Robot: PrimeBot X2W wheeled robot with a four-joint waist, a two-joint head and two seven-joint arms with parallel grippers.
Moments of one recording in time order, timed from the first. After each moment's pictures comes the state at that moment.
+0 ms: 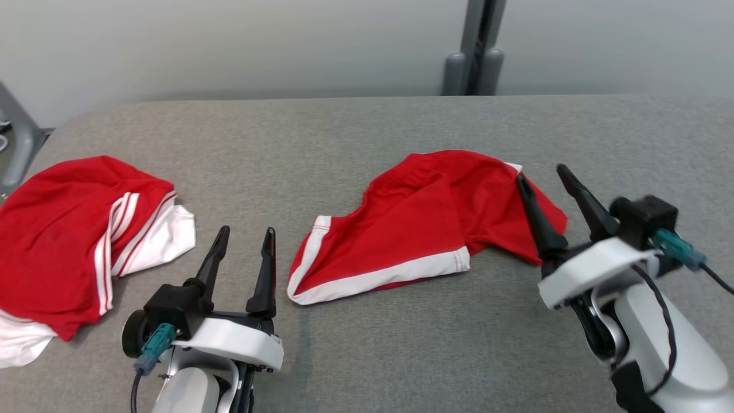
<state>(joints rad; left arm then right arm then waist) -0.18 0.05 -0.21 0.27 -0.30 0.02 -0.26 -0.53 -0.20 0.42 0.55 0.48 0.13 -0.26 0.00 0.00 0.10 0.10</state>
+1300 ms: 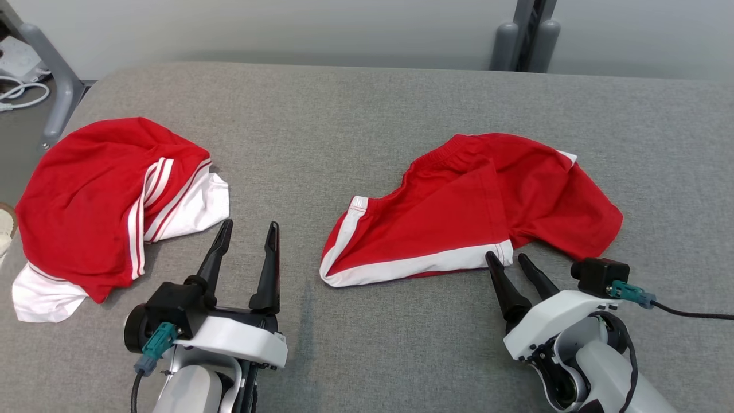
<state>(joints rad) -0.18 0.05 -0.21 0.23 -0.30 0.02 -0.26 -0.43 -0.07 0.41 0.73 0.71 0.13 -0.19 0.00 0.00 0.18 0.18</state>
